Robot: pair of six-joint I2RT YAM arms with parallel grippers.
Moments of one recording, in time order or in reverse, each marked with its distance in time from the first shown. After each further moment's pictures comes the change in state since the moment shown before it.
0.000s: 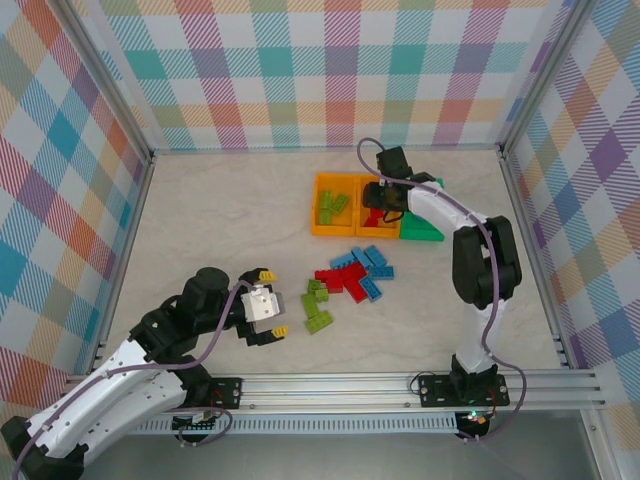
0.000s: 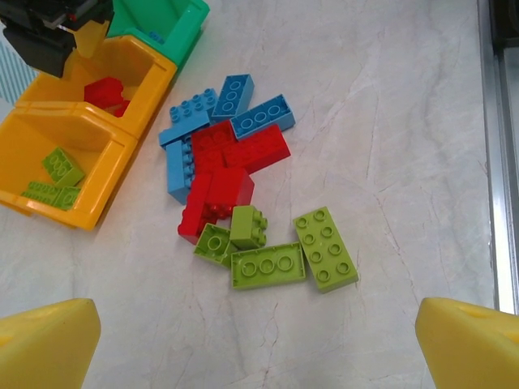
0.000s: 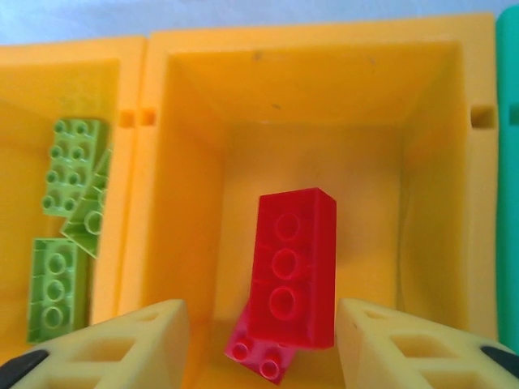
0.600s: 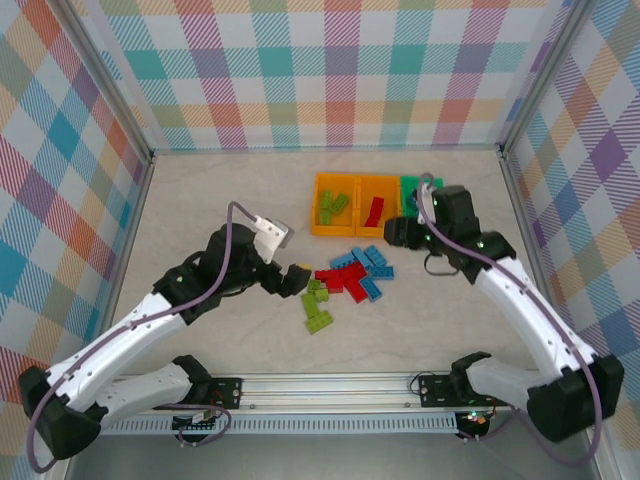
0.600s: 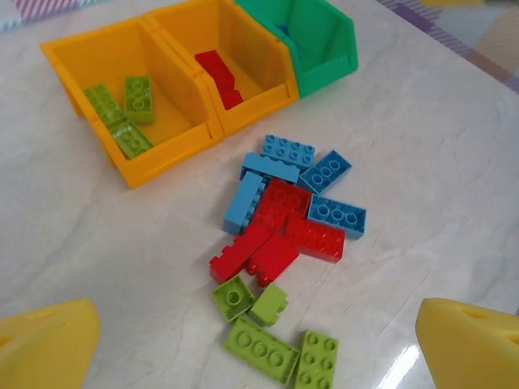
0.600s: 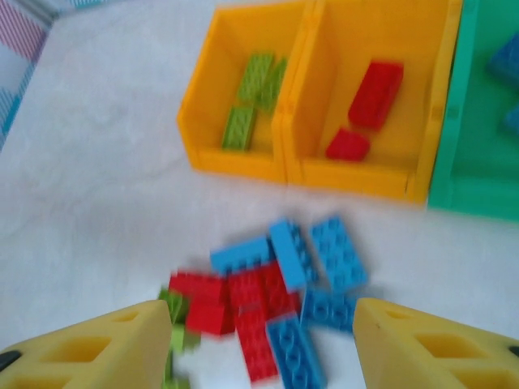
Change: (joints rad) left arm 0.003 0.388 0.326 0.045 -0.203 -0.731; right arm 0.018 -0.869 -0.534 -0.139 -0.238 0.005
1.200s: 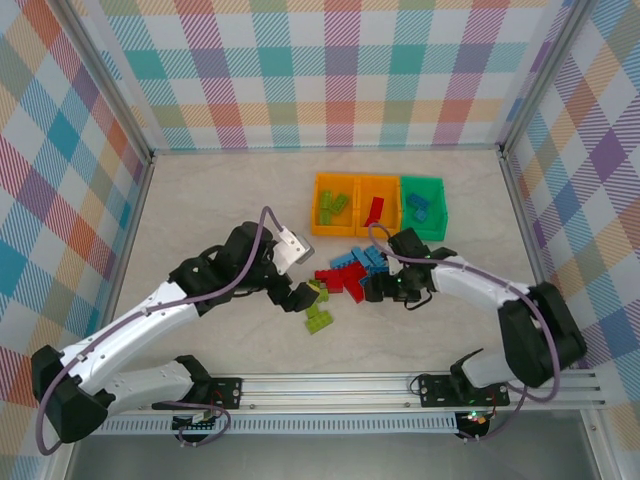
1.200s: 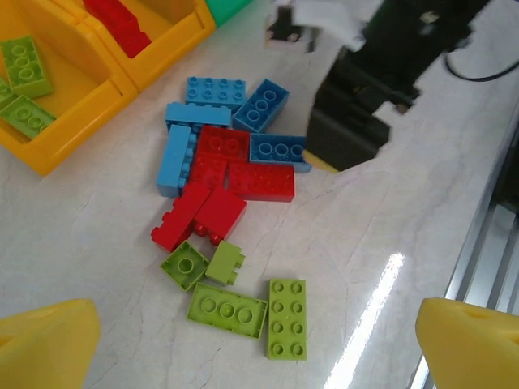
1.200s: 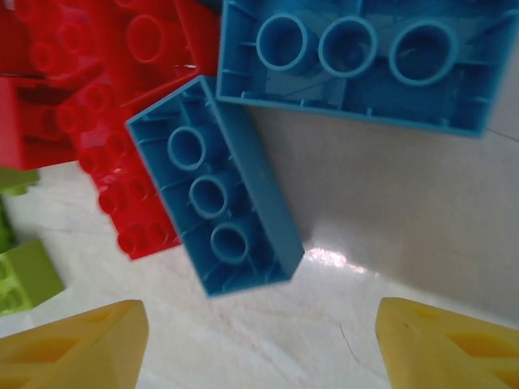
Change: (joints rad) left arm -0.051 0.073 0.046 -0.114 0.141 0.227; right arm 0.124 0.361 -0.239 0.080 -0.058 0.029
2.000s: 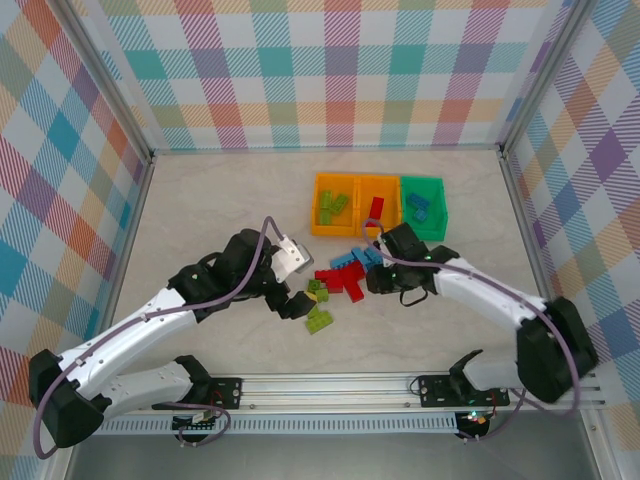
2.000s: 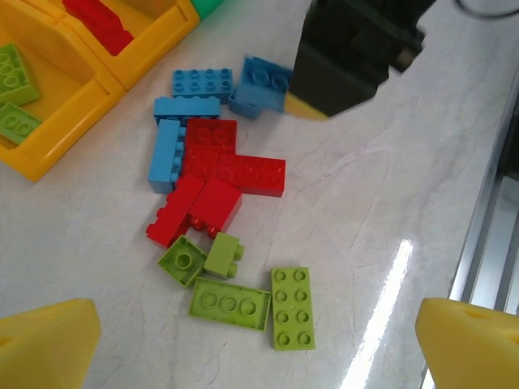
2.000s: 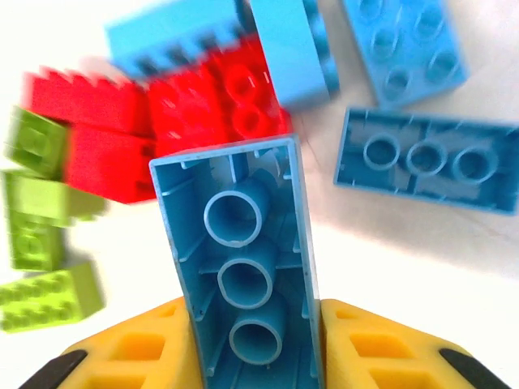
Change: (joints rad) left arm -0.009 -0.027 -0.070 0.044 0.016 0.063; right arm 0.080 -0.158 0.061 -0.018 0.145 -0.019
